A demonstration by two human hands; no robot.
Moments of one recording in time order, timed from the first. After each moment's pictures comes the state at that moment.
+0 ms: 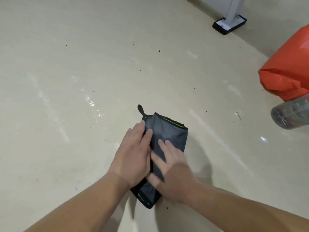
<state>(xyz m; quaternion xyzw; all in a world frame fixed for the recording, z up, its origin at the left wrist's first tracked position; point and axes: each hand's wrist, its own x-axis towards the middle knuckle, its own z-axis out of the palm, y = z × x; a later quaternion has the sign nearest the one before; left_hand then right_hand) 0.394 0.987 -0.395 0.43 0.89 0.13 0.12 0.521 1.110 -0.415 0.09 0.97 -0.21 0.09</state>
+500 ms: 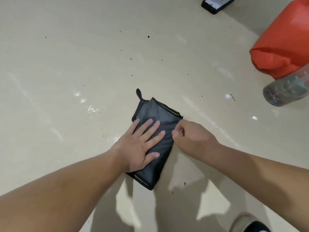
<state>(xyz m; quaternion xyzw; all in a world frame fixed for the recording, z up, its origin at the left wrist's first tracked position) 0.363 0.982 -0.429 0.64 0.75 -0.10 0.16 0.492 1.163 -0.357 0.35 0.87 -0.30 0.16</state>
